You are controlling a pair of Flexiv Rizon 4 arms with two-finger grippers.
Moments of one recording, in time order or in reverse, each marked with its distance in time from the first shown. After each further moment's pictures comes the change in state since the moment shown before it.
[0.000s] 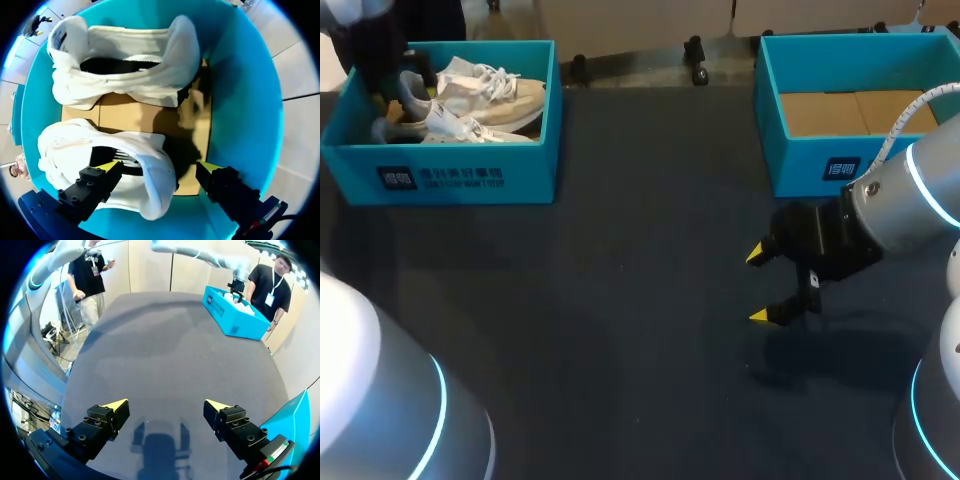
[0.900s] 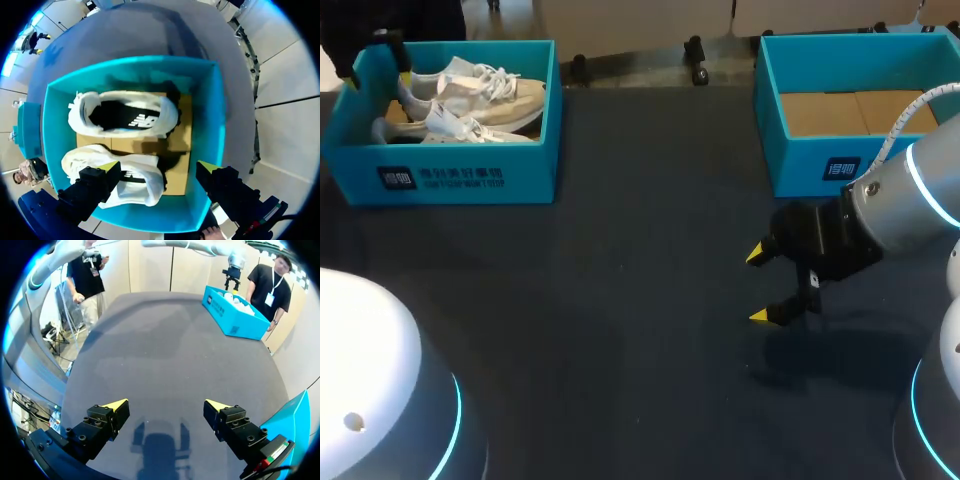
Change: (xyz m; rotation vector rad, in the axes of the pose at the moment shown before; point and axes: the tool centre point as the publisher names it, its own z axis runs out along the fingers) left arm 0.010 -0.060 -0.078 0.024 0.009 0.027; right arm 0.000 0.000 0.000 0.000 0.000 0.000
